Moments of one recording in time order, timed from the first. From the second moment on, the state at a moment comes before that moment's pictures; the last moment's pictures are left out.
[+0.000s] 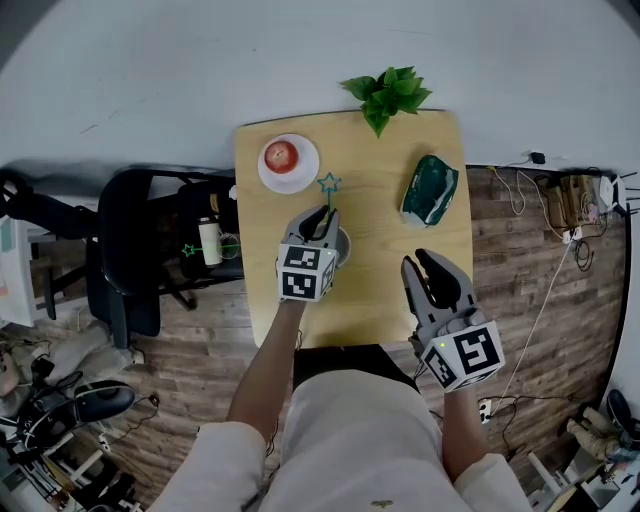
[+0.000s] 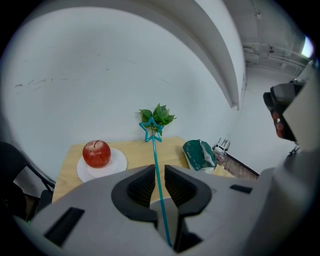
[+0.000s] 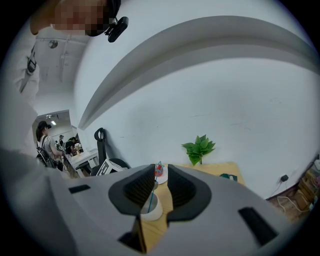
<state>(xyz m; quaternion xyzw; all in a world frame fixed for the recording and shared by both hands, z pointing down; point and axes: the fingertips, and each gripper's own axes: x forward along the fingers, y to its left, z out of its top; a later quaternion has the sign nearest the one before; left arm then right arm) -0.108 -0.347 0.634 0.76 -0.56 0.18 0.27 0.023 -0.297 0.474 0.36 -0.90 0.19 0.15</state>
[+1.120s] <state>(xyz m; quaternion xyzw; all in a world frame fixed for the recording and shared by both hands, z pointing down) -0.113 -0.341 0.617 0.76 -0.57 0.16 0.27 0.024 -0.294 0.467 0.36 -0.91 0.18 0.14</state>
